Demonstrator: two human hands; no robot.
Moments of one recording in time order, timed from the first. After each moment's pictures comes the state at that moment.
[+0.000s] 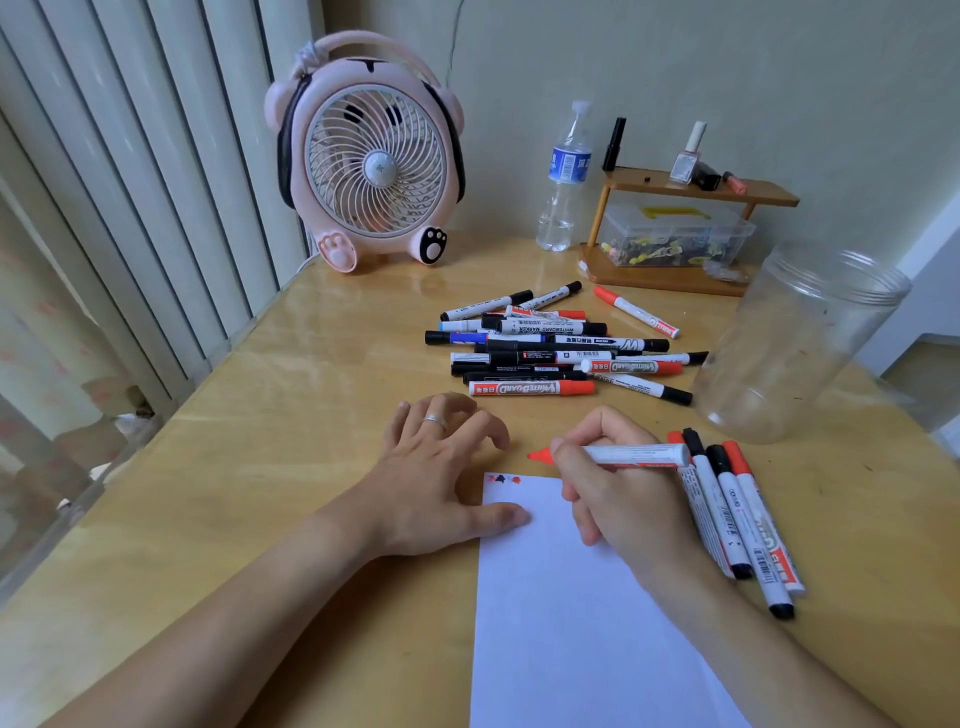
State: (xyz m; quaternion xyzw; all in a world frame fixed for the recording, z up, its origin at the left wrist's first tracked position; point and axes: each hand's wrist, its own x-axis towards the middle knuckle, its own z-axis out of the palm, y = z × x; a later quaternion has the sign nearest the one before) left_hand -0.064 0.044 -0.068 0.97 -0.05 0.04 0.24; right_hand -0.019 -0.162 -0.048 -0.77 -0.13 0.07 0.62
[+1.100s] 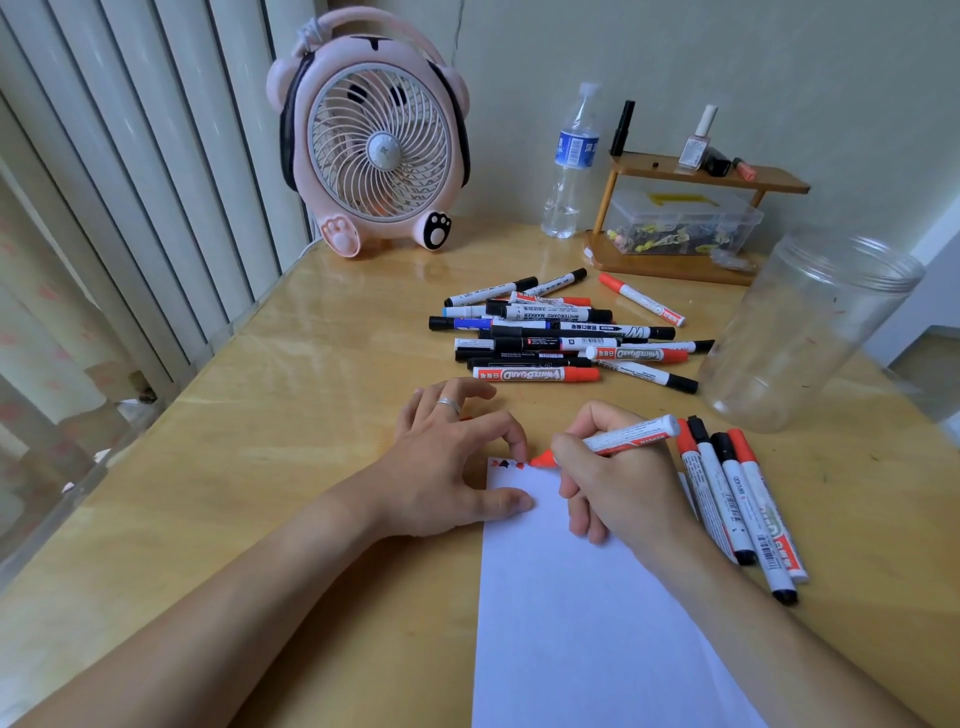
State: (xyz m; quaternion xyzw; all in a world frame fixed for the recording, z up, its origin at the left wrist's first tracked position) left_hand -0.066 0.039 -0.061 0.95 -0.08 0.04 0.30; right_hand -0.019 -0.157 -0.044 -0.81 -0.09 0.10 0.57
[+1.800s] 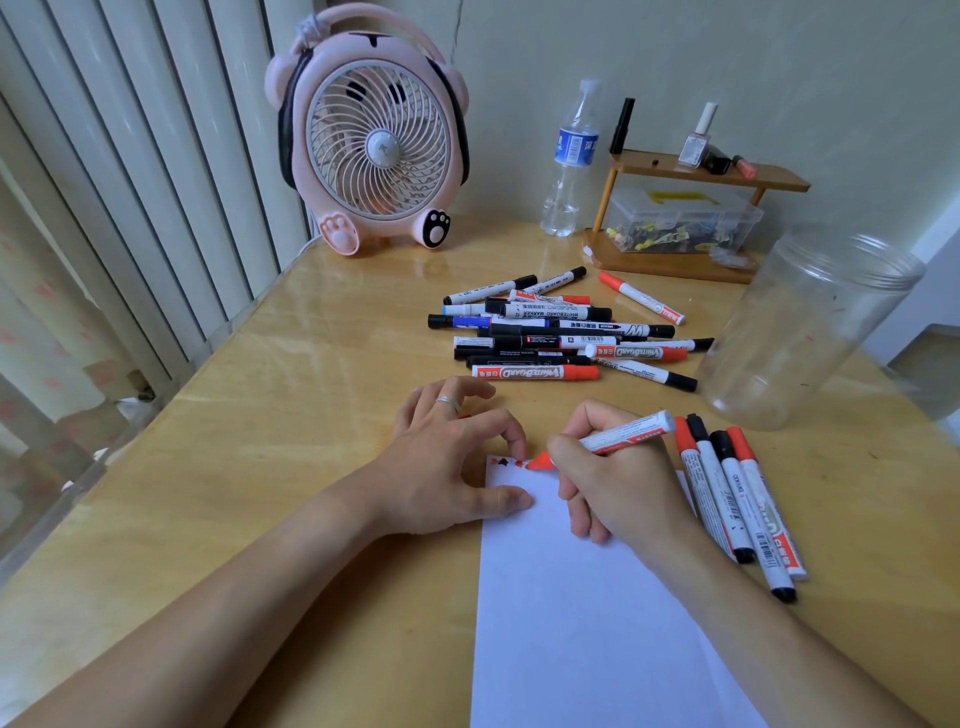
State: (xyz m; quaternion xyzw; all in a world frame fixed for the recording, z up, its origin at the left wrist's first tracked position) left_hand -0.064 0.040 -0.064 0.95 -0.08 0.04 0.28; right_hand -0.019 -0.157 -0.044 -0.81 -0.10 0.11 0.57
